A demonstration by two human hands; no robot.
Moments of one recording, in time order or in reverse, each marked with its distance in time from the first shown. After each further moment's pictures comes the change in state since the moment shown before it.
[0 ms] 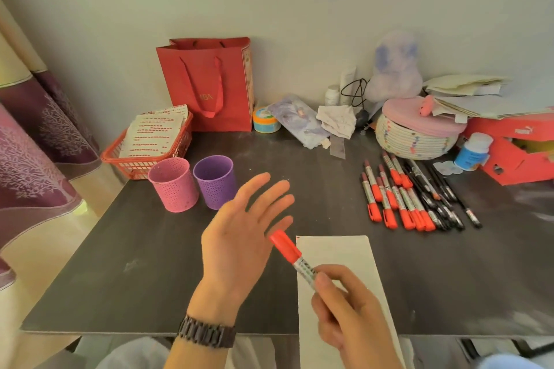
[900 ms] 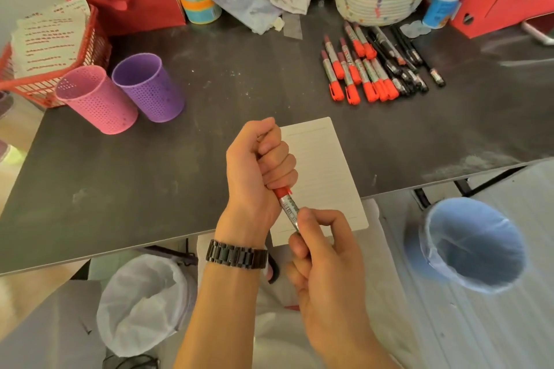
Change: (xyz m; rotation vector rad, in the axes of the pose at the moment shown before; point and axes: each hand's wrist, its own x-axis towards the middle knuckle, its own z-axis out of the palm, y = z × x) left_hand -0.017 -0.077 0.035 -0.063 0.123 -0.350; right_hand -0.070 0.036 0.018 0.330 0.467 0.162
